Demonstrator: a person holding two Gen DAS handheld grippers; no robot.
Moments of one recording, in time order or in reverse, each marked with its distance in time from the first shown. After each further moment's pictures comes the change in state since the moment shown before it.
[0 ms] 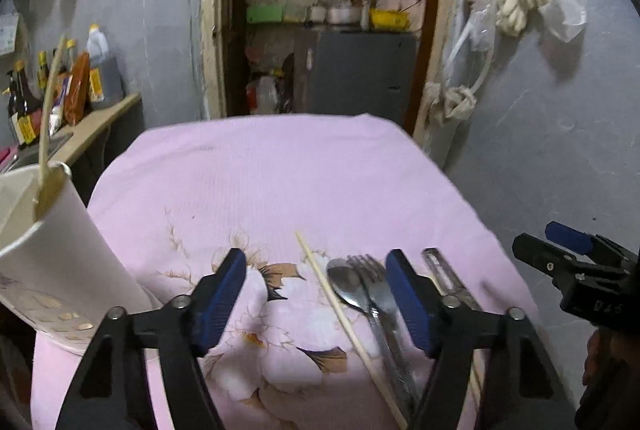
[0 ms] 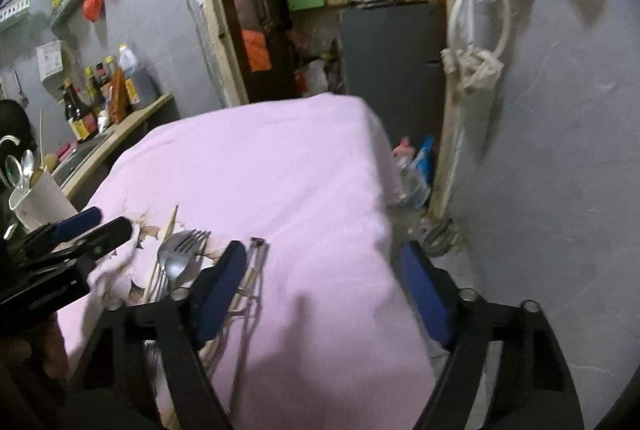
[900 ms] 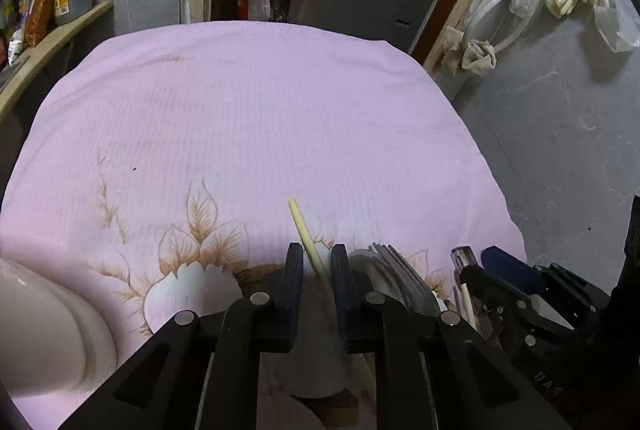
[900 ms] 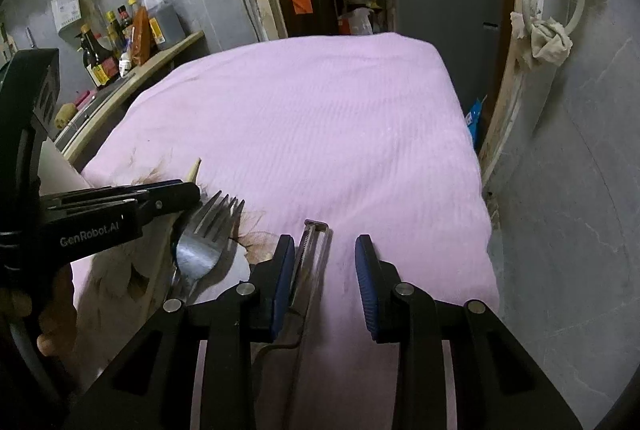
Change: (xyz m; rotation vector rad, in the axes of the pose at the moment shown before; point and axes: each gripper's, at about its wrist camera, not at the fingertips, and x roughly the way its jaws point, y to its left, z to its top) left arm 0.083 0.017 0.014 -0.113 0.317 -0.121; right arm 0.065 0.046 -0.005 -0.084 0.200 0.096
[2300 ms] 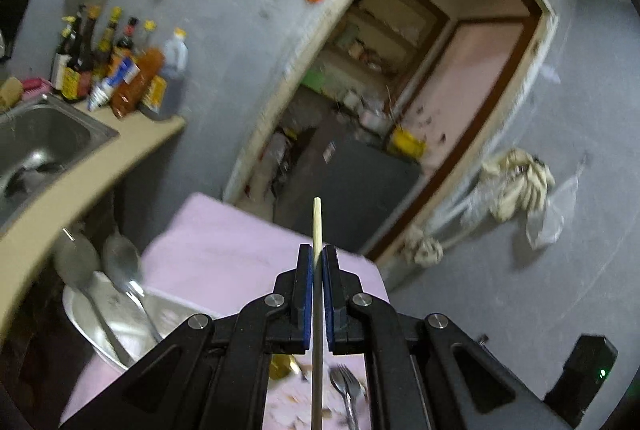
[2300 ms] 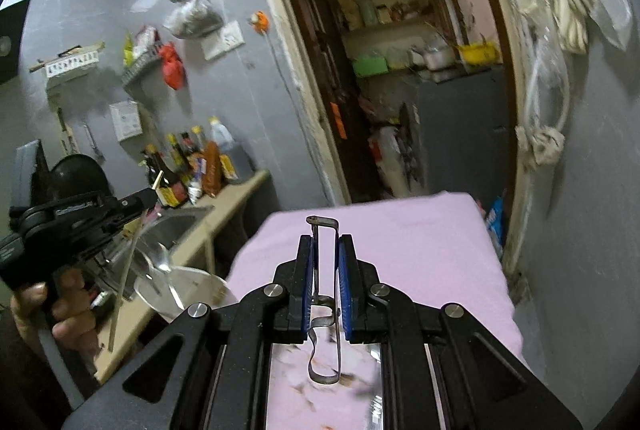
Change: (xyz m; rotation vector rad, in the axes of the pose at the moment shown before) left arm -0.256 0.120 0.026 -0.279 -0.559 -0.153; right arm -0.189 0.110 0.044 0.062 -0.459 0.115
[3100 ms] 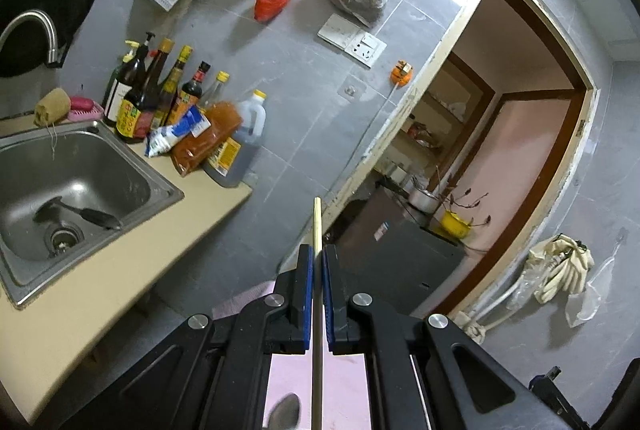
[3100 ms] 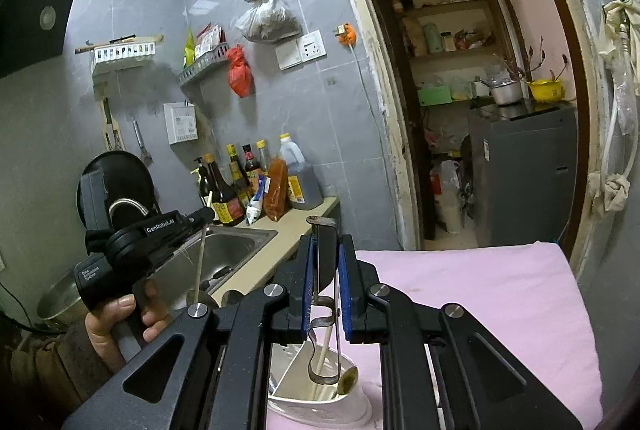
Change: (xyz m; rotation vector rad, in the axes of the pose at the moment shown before) left arm 0.011 0.121 0.049 -0.094 -0.246 0.105; right arm 0.064 0.121 0.008 -0.105 -0.079 0.145
